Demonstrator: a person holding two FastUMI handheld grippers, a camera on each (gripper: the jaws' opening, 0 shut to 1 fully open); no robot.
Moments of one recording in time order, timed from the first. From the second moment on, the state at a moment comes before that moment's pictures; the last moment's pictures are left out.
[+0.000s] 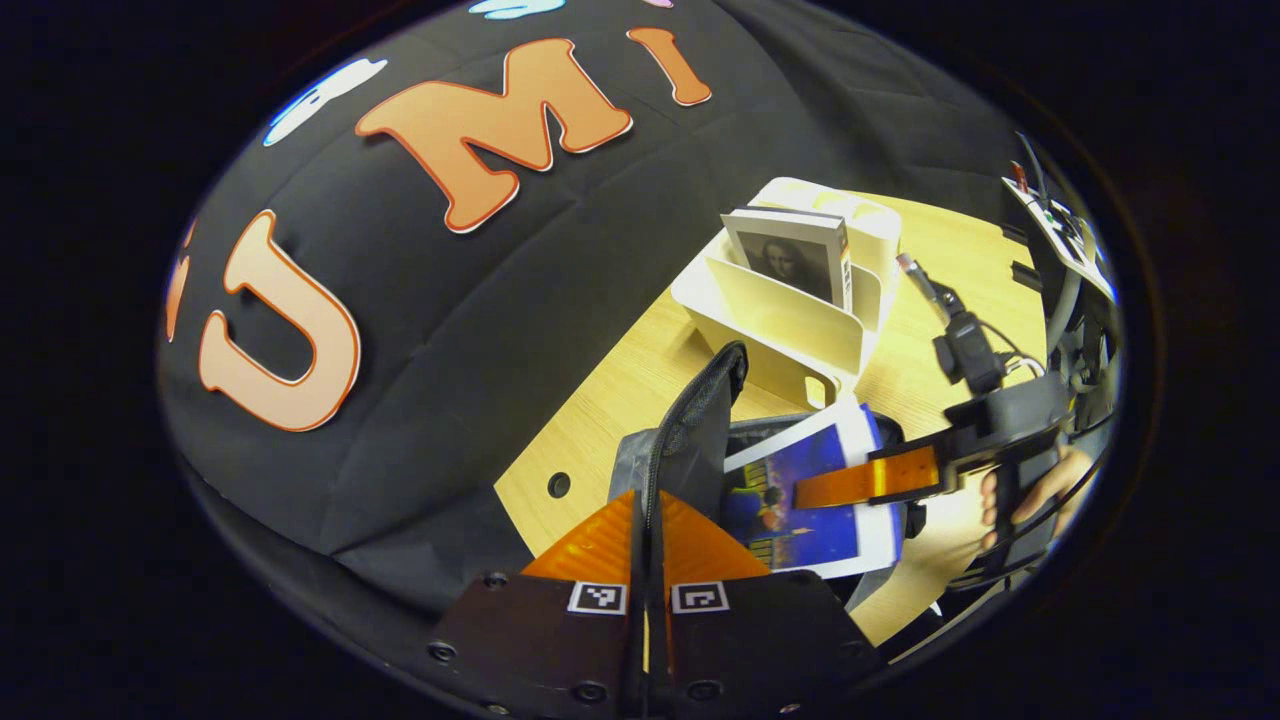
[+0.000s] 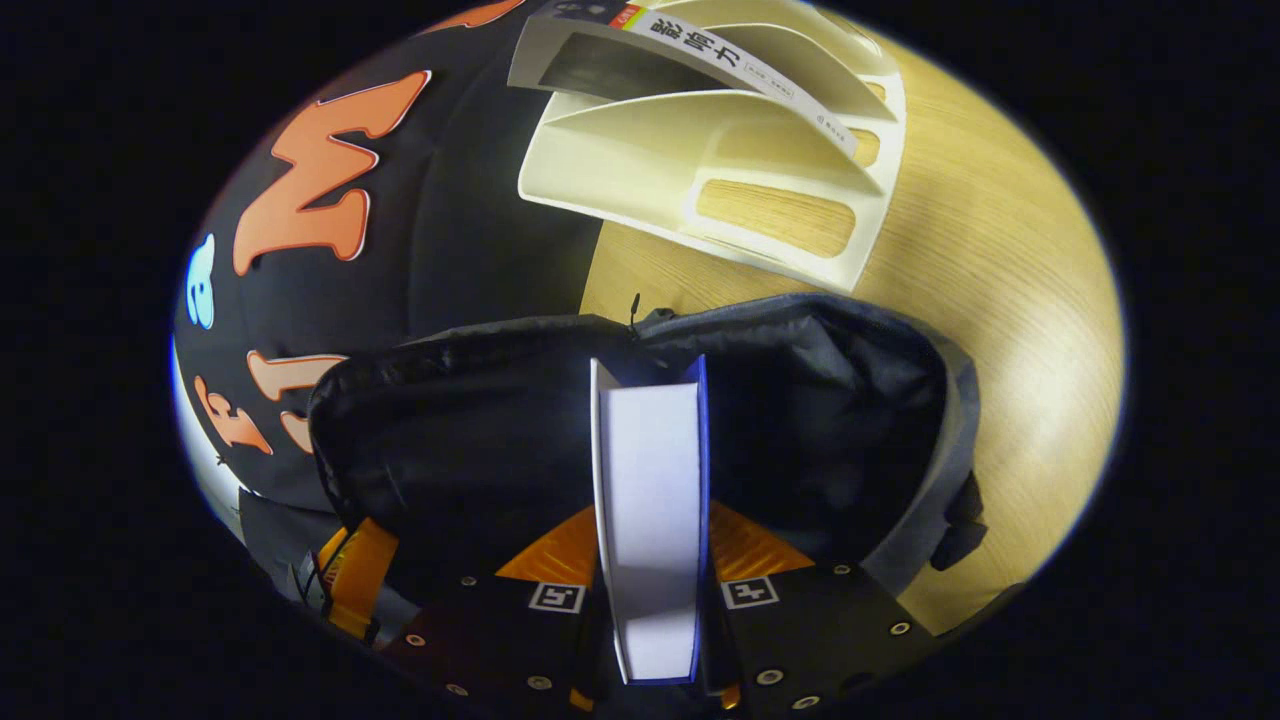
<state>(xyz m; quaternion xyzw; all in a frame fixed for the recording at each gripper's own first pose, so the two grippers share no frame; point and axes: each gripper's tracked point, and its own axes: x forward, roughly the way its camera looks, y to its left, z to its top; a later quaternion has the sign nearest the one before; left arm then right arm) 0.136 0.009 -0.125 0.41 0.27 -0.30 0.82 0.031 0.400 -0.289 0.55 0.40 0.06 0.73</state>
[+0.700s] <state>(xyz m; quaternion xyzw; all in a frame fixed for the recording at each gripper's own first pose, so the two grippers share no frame) 0.137 0.021 -0.136 0.38 0.29 -0.28 0.83 0.046 0.411 -0.325 0.57 0.43 -0.03 0.70</state>
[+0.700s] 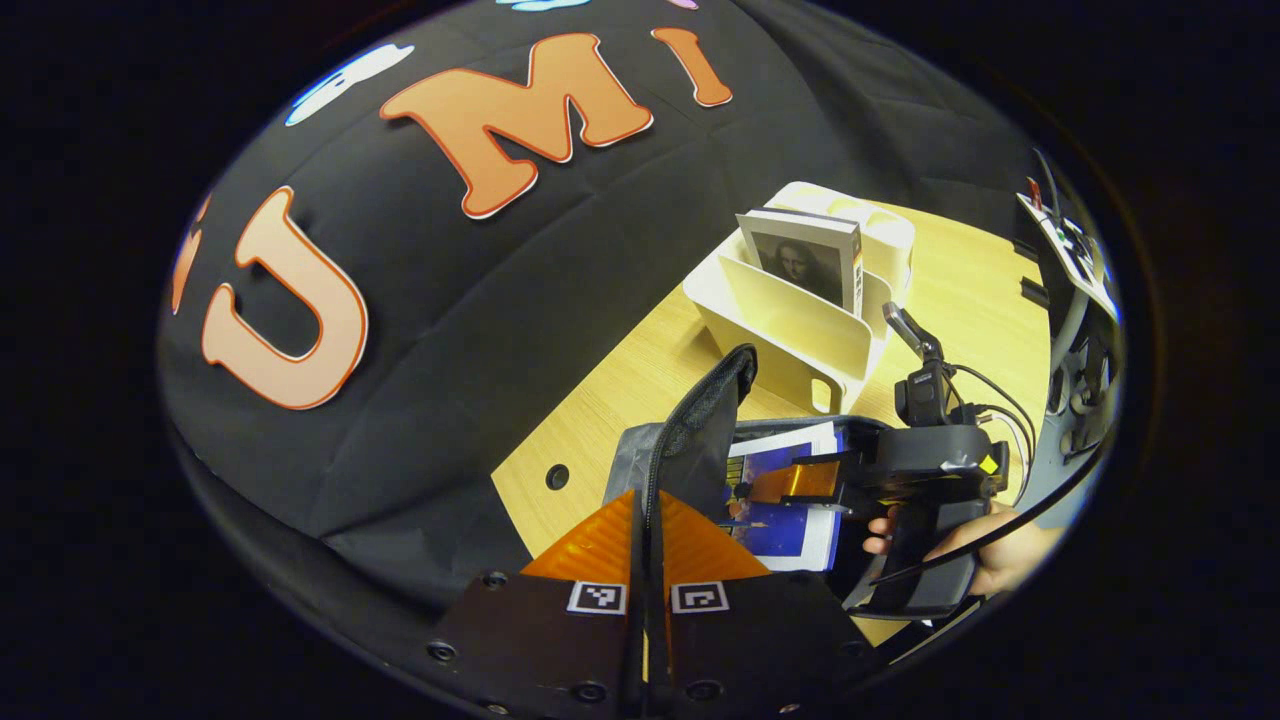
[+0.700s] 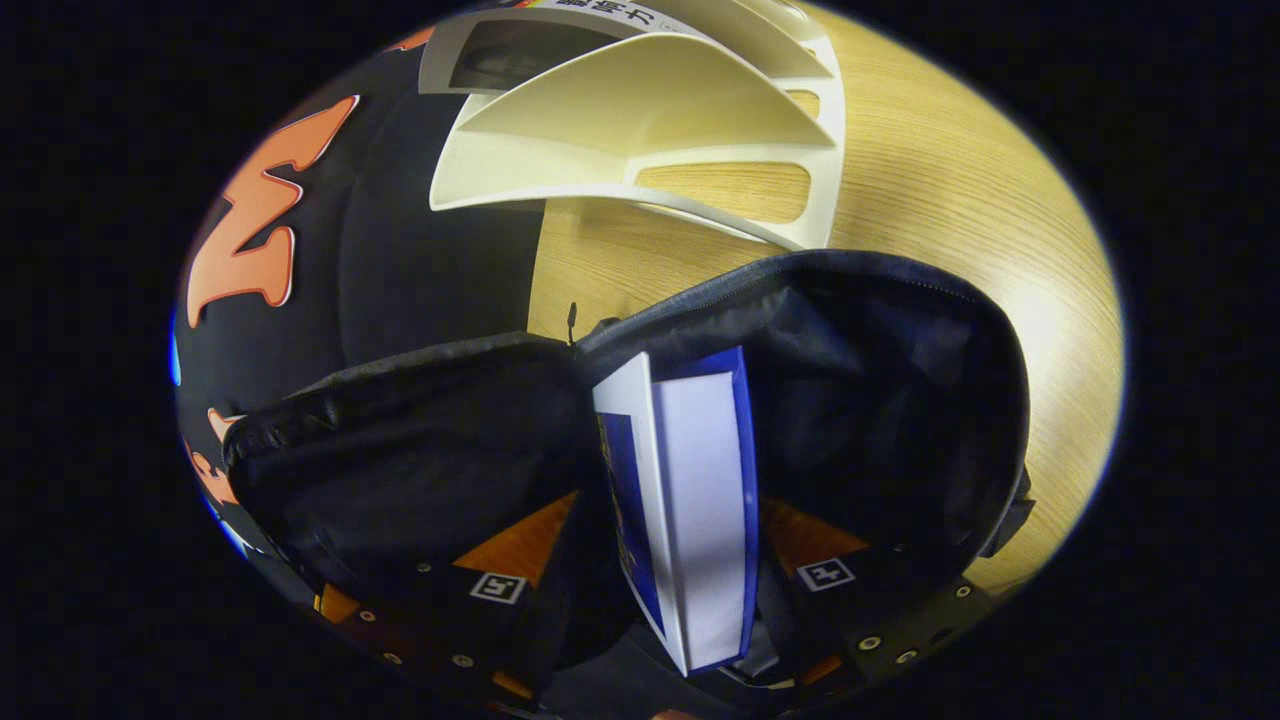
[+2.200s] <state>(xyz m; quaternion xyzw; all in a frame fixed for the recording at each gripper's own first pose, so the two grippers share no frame) 0.130 0.033 -0.157 0.30 0.33 -0.21 0.87 0.115 0.138 -0.113 0.09 0.47 0.06 0.88</state>
